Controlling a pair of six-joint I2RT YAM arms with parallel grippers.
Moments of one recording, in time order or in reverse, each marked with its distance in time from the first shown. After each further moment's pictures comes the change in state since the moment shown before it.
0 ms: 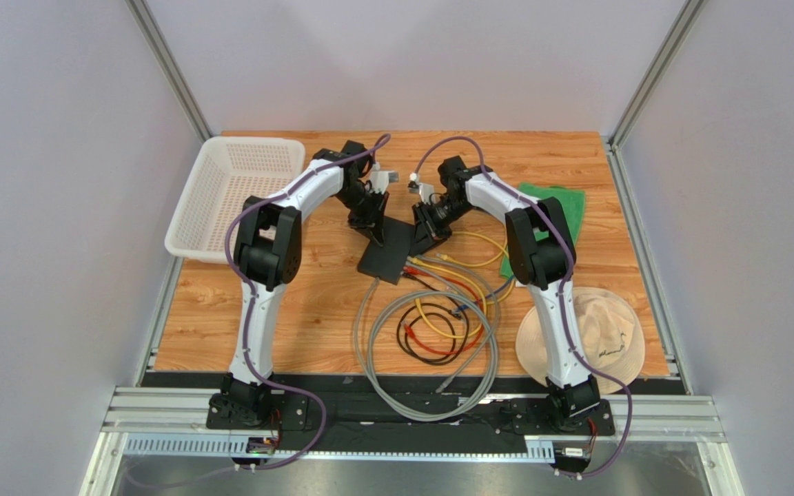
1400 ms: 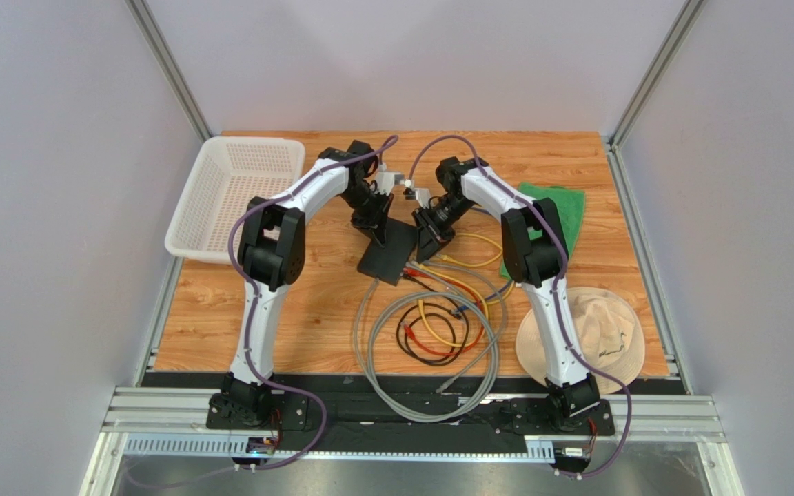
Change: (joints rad) left arm -0.019 0.014 0.035 -0.032 -0.027 0.041; right arm 0.006 0.070 0.157 -0.284 0.040 -0.236
